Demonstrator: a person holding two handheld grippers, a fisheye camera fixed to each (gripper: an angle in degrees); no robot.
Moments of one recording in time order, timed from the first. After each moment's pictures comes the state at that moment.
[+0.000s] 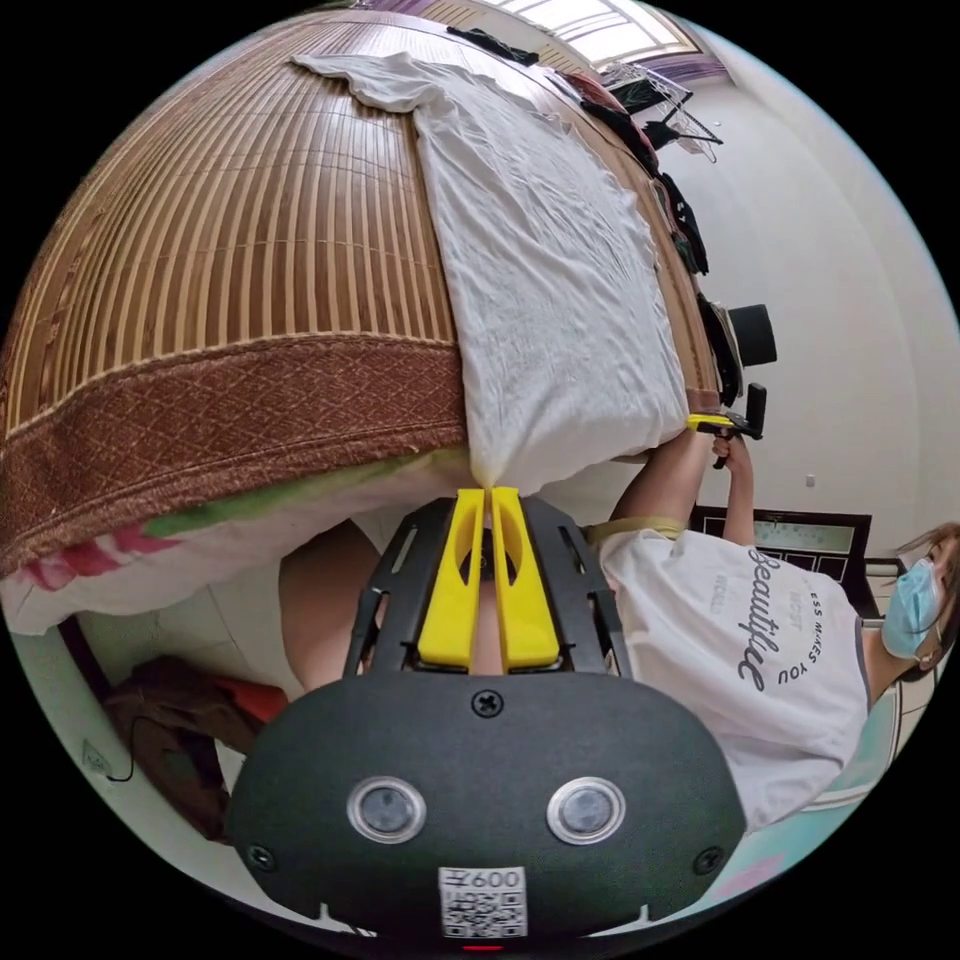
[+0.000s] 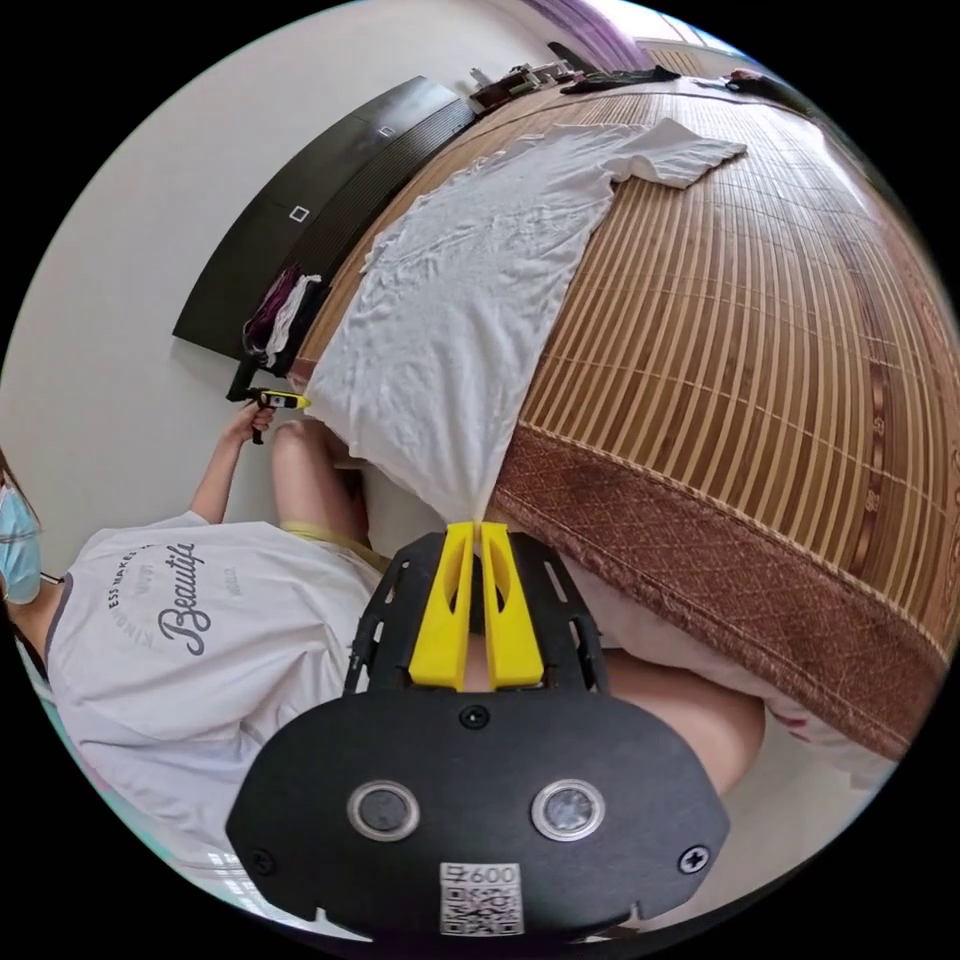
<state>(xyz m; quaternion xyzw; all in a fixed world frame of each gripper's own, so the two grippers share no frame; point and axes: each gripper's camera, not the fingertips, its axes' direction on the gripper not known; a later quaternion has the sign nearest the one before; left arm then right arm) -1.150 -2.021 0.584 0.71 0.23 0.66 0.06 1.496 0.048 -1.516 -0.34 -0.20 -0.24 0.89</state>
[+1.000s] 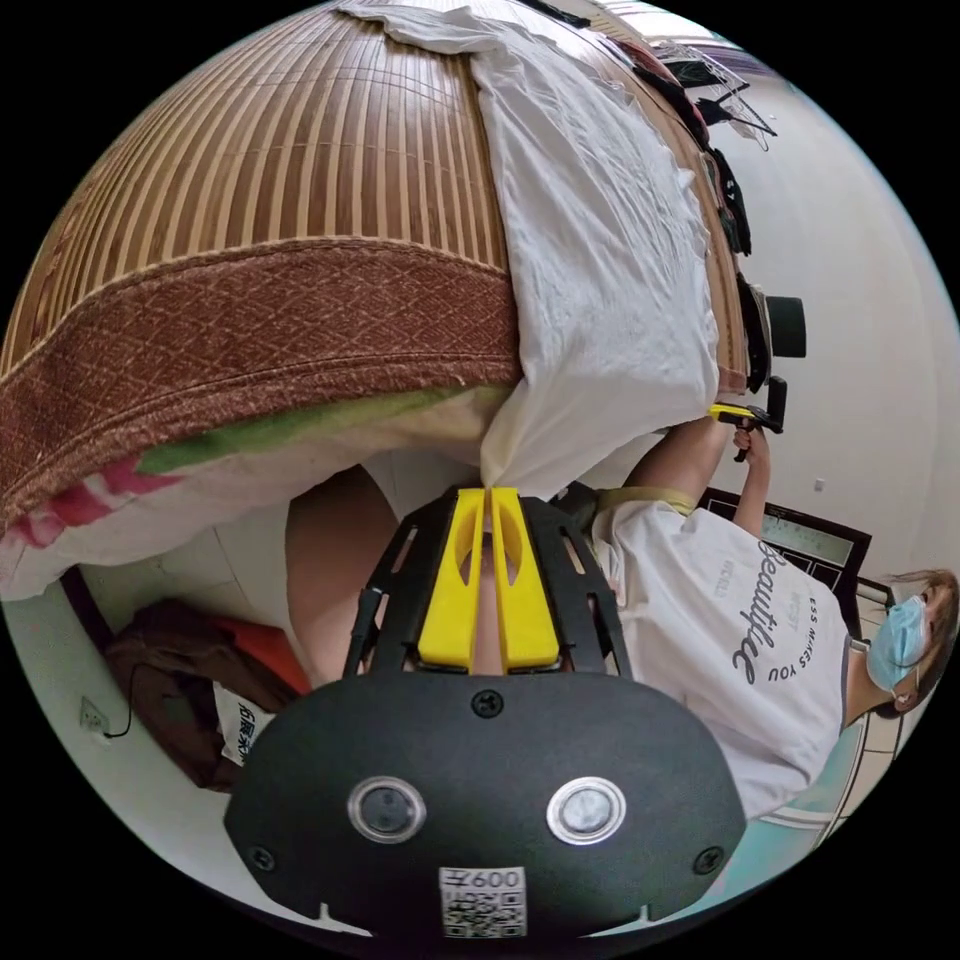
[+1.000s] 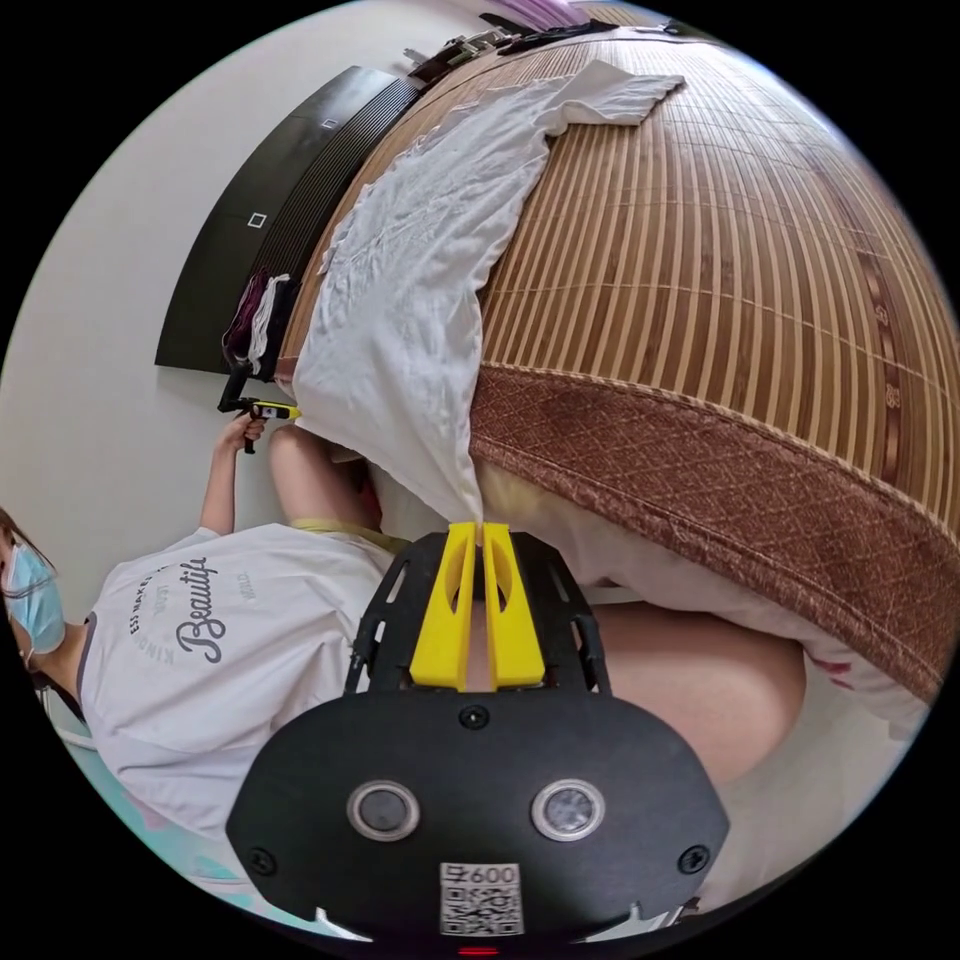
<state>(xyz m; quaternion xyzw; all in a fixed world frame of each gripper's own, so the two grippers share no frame) -1.079 -1.976 0.555 0.70 0.20 0.66 0.15 1.501 0.028 -1.450 -0.39 -0.20 -0.18 0.88</state>
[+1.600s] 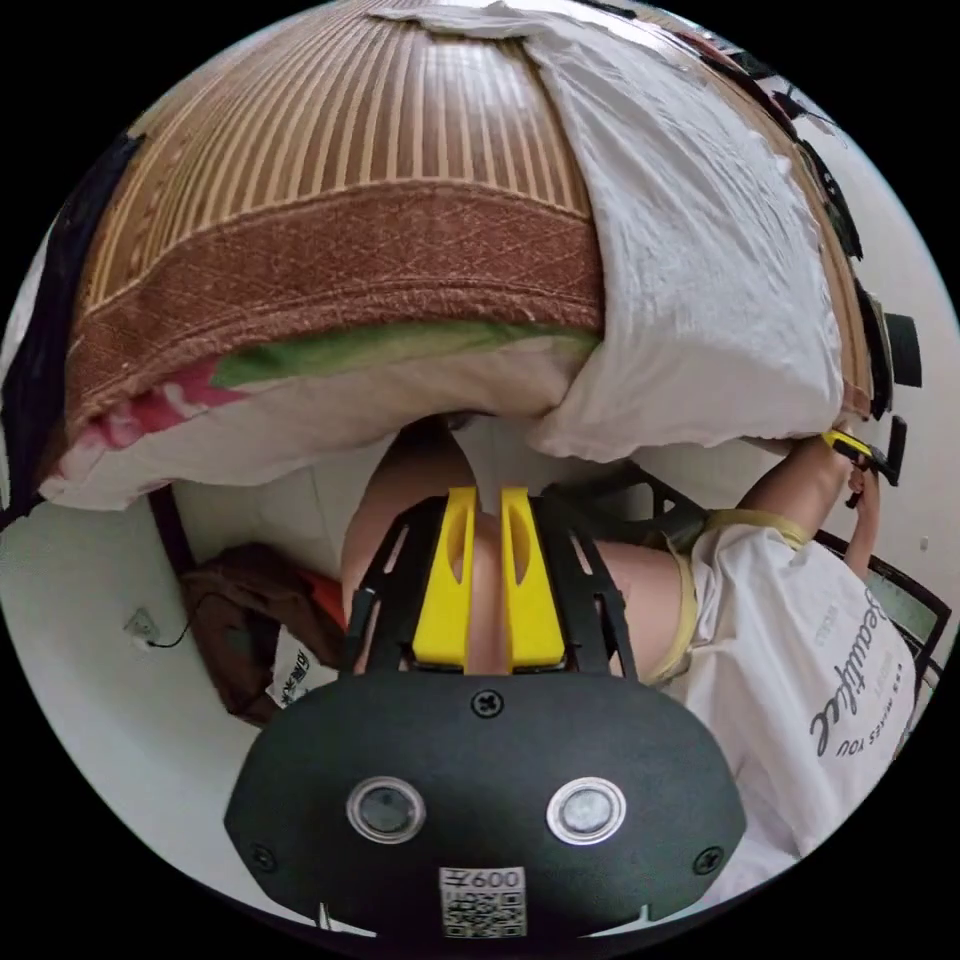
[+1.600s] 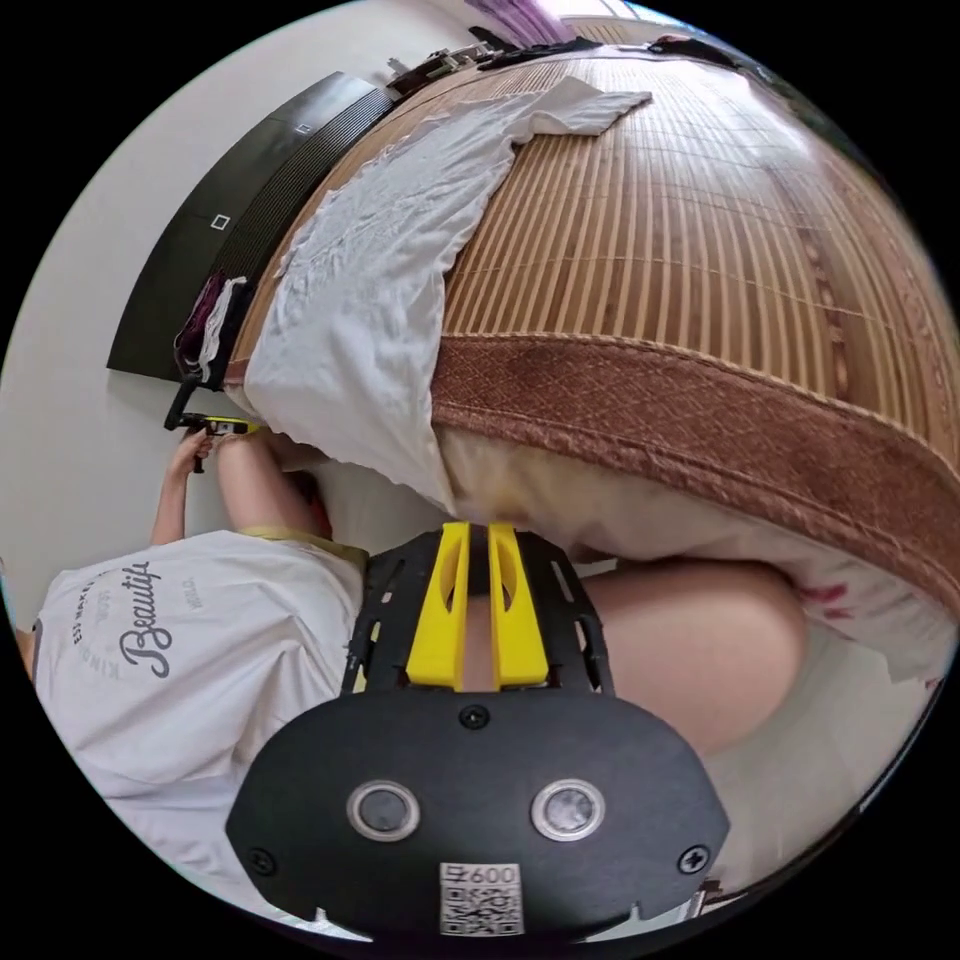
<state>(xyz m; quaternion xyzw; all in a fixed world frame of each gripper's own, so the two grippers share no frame) -0.953 -1.981 0.584 0.81 0.22 0.50 0.22 1.530 0.110 -1.429 -0.33 -0.13 -0.19 0.91</state>
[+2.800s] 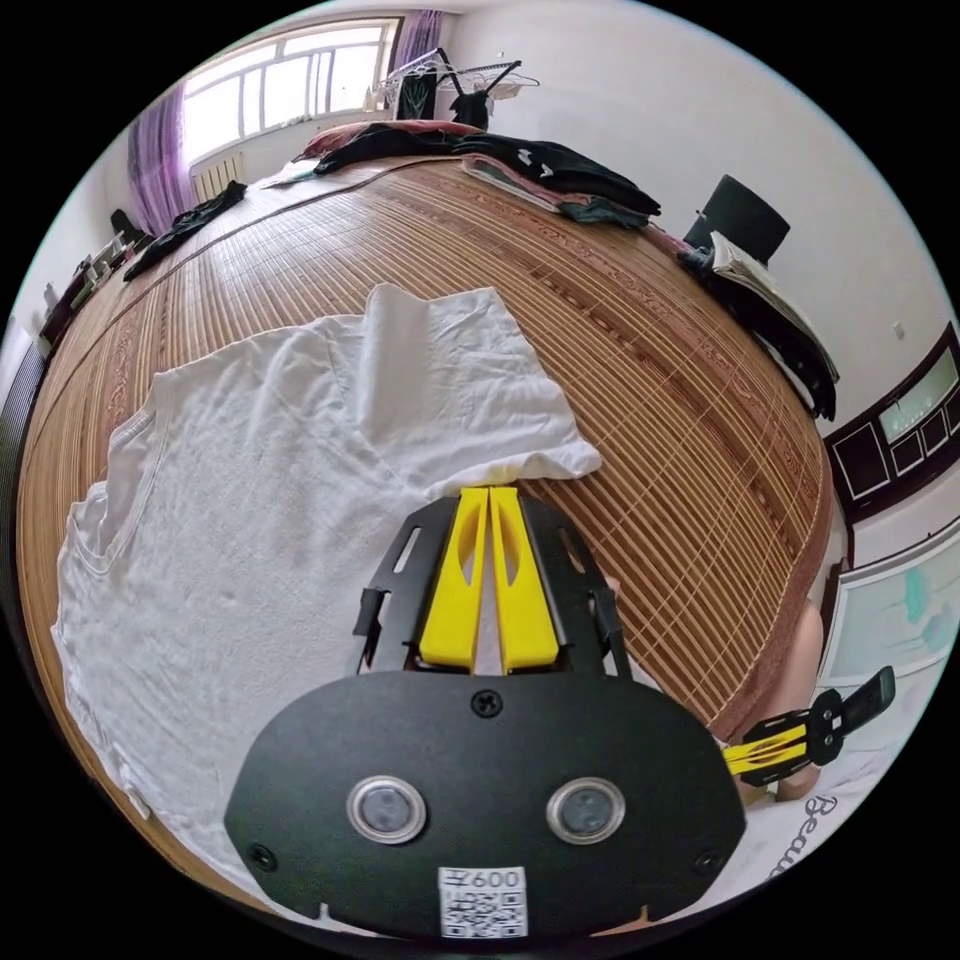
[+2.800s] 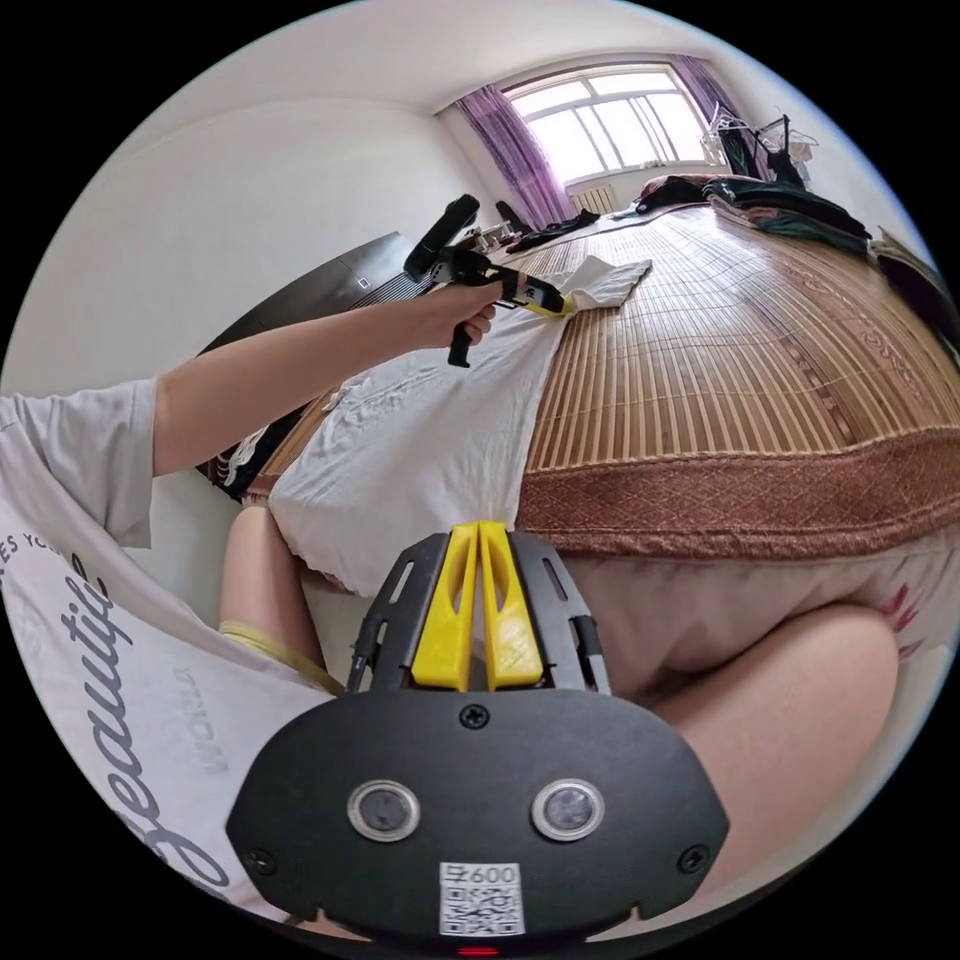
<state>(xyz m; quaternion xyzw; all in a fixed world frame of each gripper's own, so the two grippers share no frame) -0.719 -1.445 0.659 0.86 0.09 0.48 -0.13 1.595 0.263 -1.334 -0.06 -0.19 -0.18 0.96</state>
